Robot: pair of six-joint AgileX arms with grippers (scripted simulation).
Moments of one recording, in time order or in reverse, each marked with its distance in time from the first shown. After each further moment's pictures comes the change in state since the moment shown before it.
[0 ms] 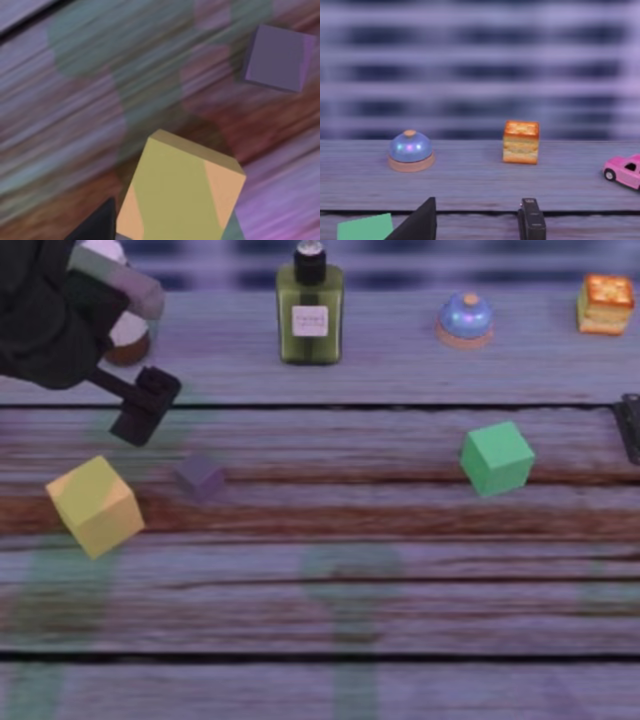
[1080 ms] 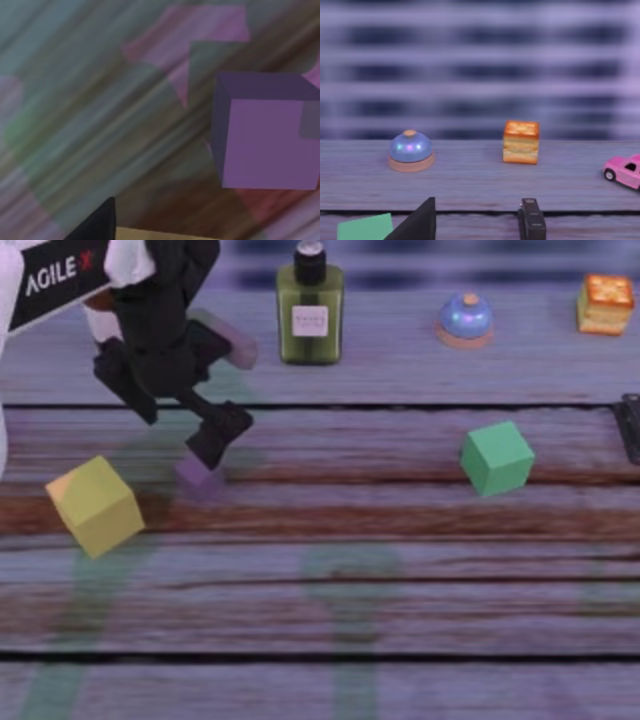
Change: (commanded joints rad) left arm -0.080 0.605 0.531 -0.287 0.000 0.119; right arm 0.000 0.000 0.000 0.000 0.000 0.000
